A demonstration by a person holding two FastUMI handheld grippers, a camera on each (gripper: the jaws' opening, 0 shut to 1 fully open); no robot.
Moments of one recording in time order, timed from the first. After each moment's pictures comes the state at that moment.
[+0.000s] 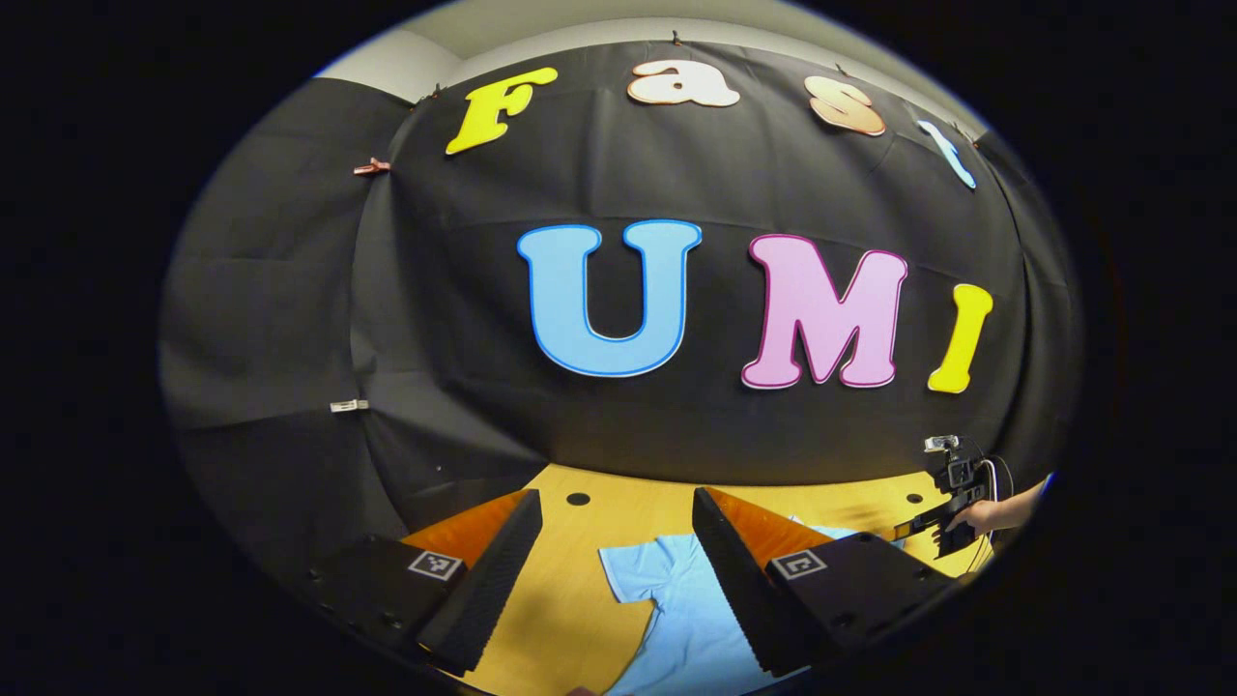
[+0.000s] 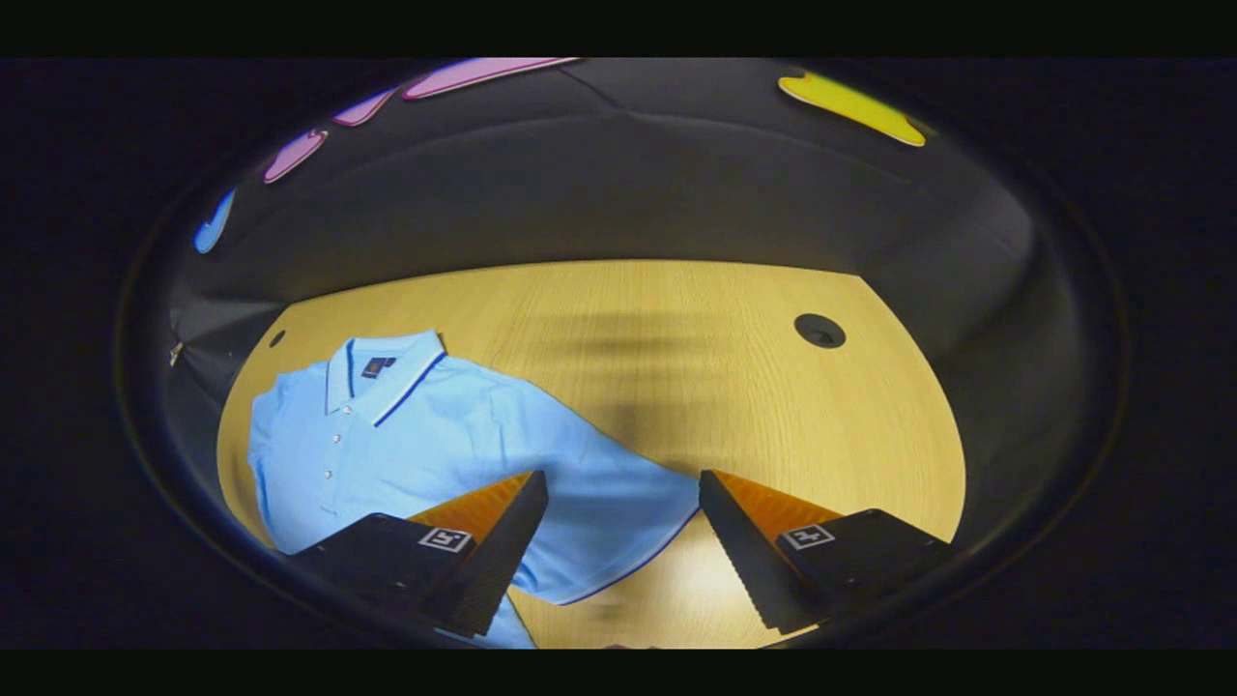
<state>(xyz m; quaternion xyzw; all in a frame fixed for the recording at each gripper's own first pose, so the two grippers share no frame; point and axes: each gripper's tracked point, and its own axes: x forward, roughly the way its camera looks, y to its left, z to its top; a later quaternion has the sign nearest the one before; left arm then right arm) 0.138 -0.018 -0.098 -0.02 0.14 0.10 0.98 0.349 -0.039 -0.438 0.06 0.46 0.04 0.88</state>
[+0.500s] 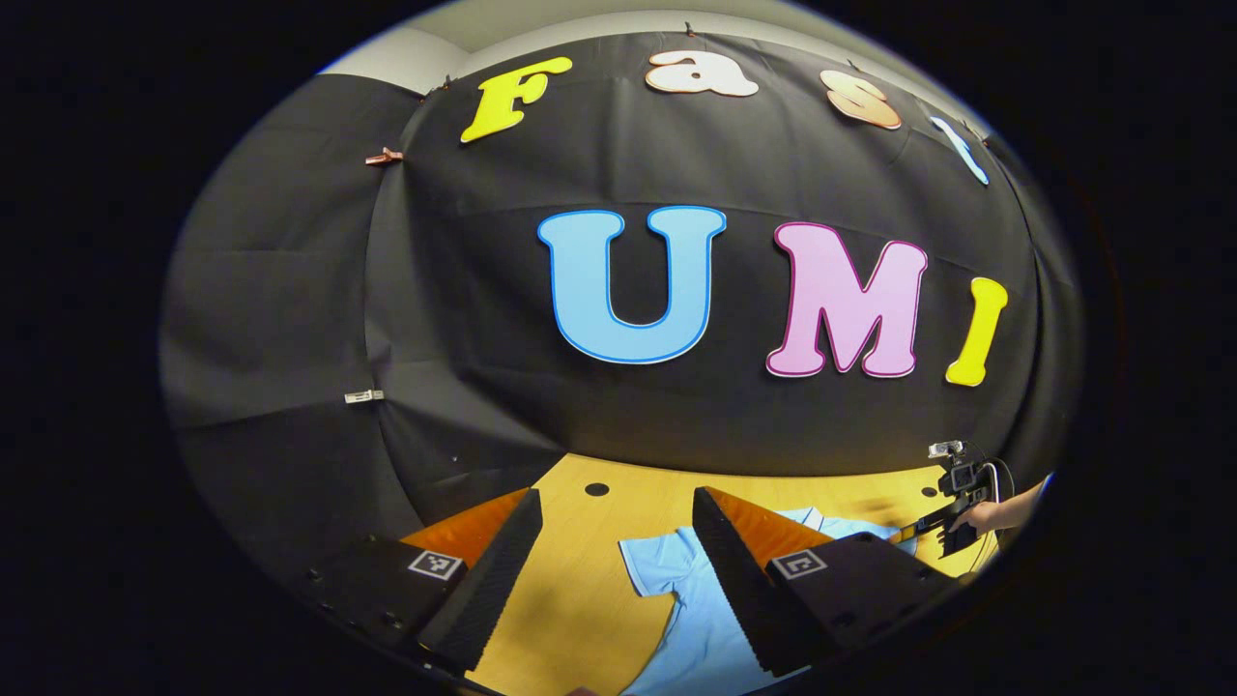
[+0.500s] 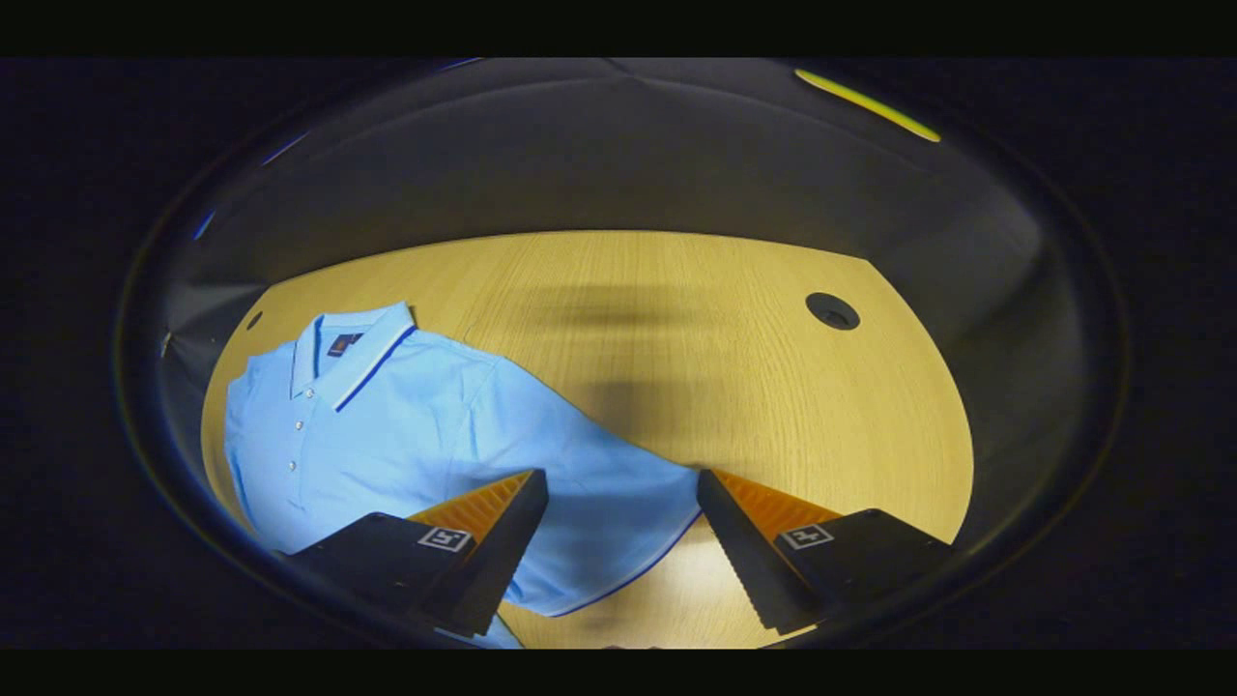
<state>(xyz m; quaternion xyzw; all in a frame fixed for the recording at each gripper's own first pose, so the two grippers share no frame) 0.142 -0.003 -0.103 -0.02 0.15 0.11 0.98 0.349 -0.040 -0.463 0.04 0.49 0.03 0.87</state>
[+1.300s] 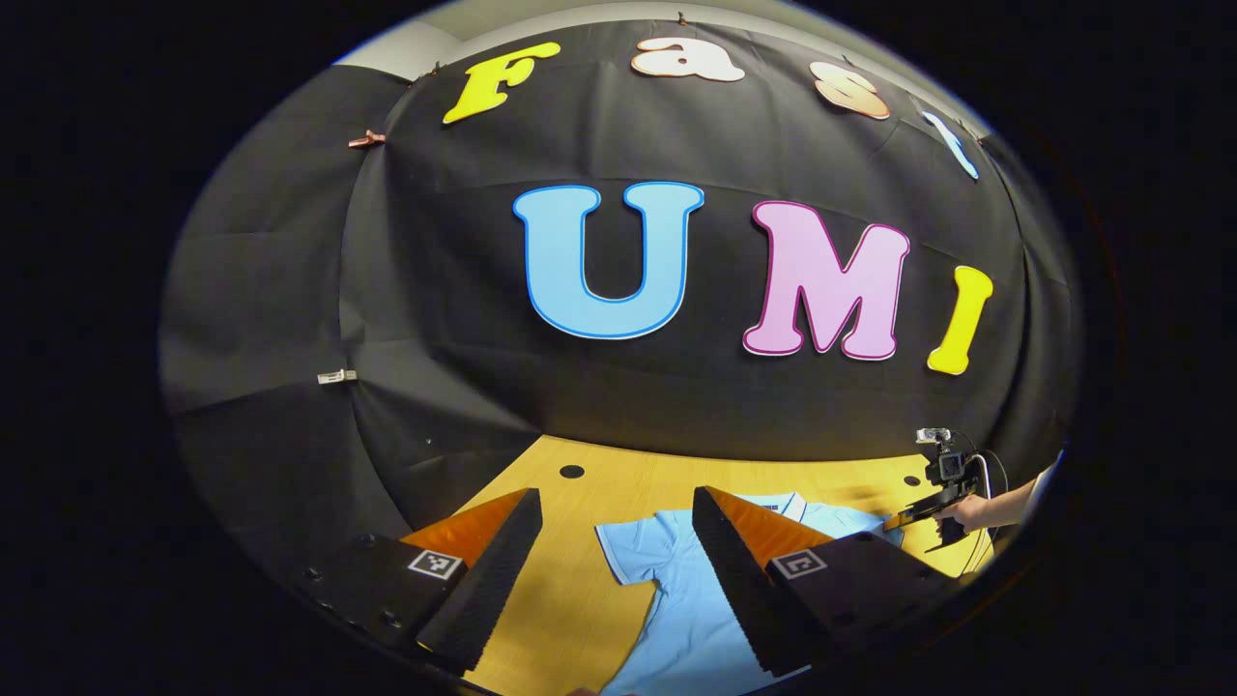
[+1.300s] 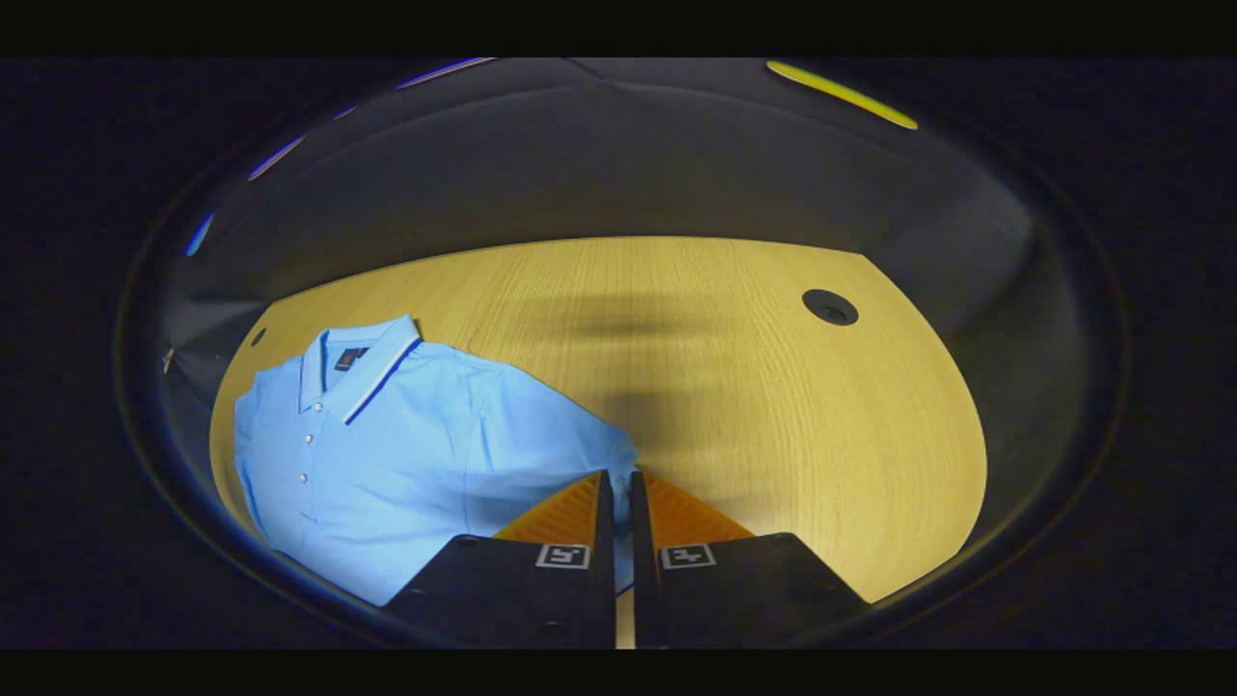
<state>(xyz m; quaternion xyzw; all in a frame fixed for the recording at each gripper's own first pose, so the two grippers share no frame) 0.148 -0.025 -0.127 -0.02 0.17 0.07 0.98 0.355 -0.024 -0.452 0.08 0.46 0.03 0.88</state>
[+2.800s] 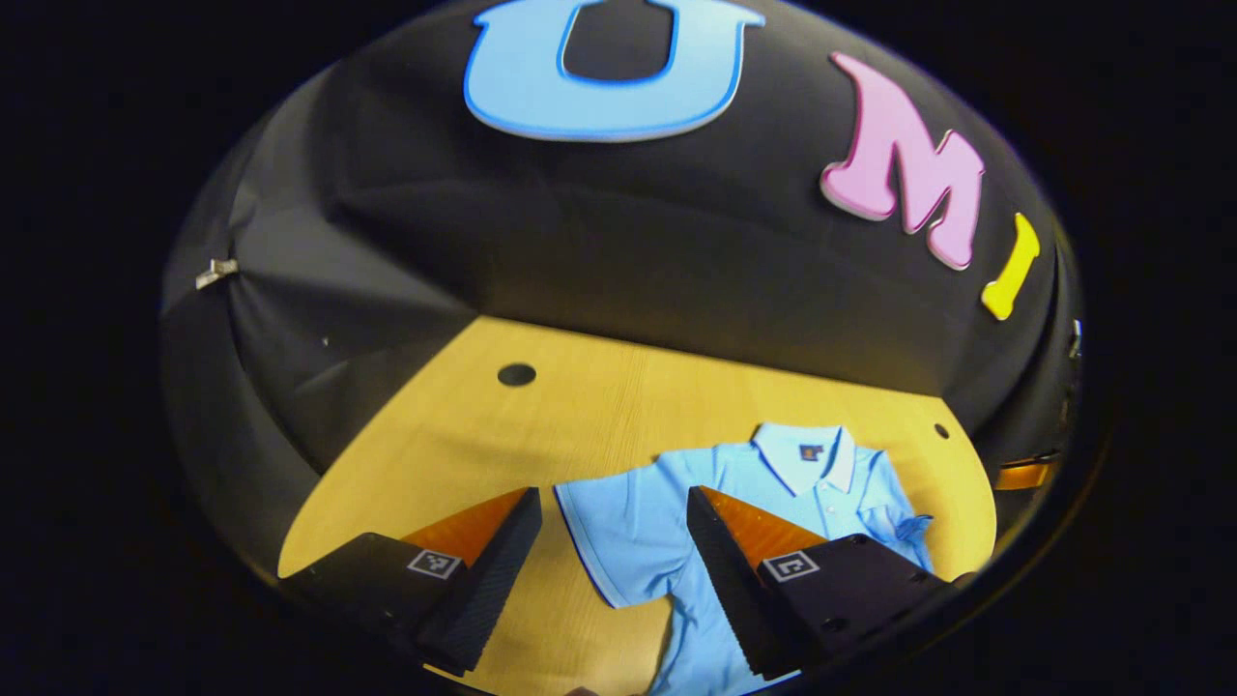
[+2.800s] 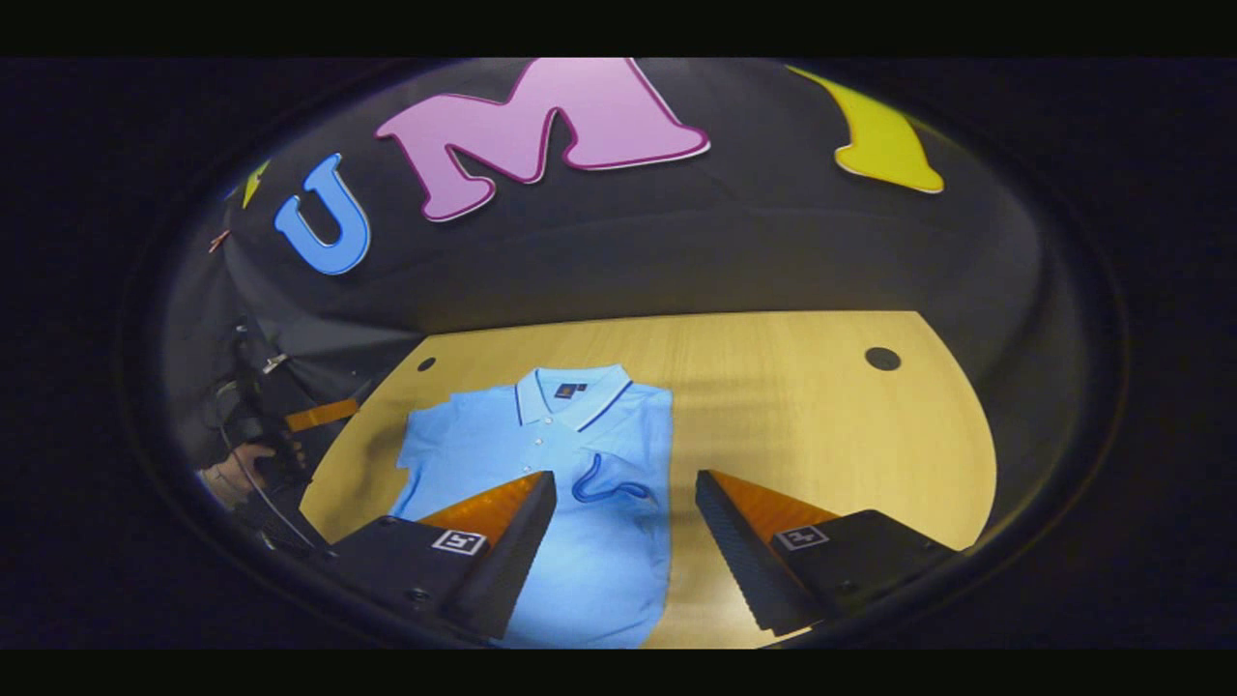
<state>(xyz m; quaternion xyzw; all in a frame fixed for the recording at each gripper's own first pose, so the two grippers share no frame) 0.326 -0.008 -0.382 -0.09 0.39 0.01 0.92 0.252 0.022 -0.296 0.12 0.37 0.15 0.91</state>
